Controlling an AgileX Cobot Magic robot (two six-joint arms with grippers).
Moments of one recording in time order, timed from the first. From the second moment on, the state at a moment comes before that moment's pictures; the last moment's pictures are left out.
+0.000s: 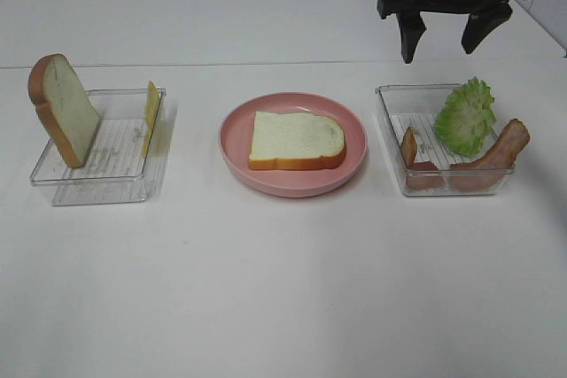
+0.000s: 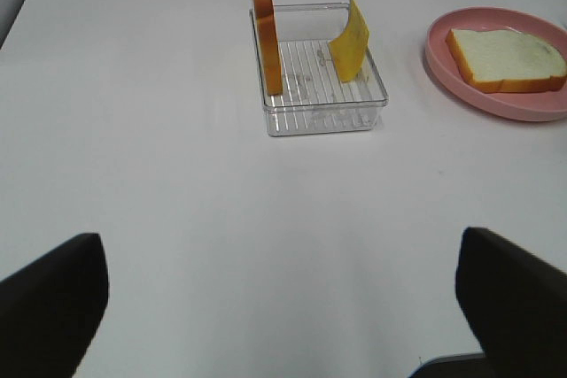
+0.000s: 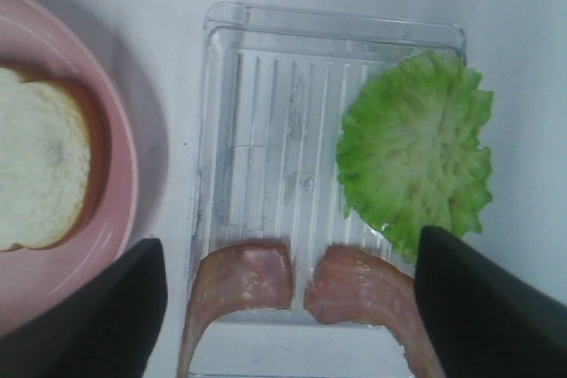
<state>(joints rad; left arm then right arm) 0.01 -0.01 -0.52 -0.06 1.08 0.02 0.25 2.15 -1.98 -0.17 1.21 0.15</state>
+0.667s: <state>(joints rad) 0.01 -0.01 -0.52 -0.06 1.08 0.02 0.02 2.24 -1.98 0.00 1.20 0.06</state>
